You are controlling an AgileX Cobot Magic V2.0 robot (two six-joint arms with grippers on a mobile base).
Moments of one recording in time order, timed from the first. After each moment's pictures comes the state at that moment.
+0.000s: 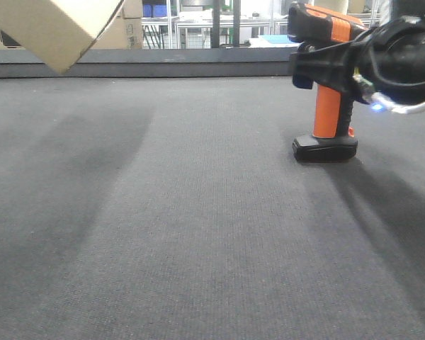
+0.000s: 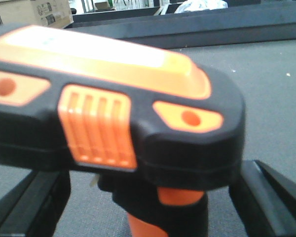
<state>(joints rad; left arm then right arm) 0.22 1.61 -1.58 -0.83 1.23 0.29 0.51 1.71 -0.68 0.54 -0.86 -0.16</state>
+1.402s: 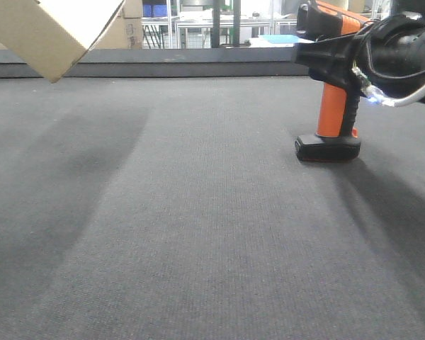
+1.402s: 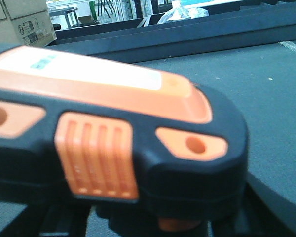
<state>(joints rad) 0.22 1.61 -1.58 -0.79 1.23 0.29 0.51 1.72 -0.70 0.62 -0.90 -0.17</state>
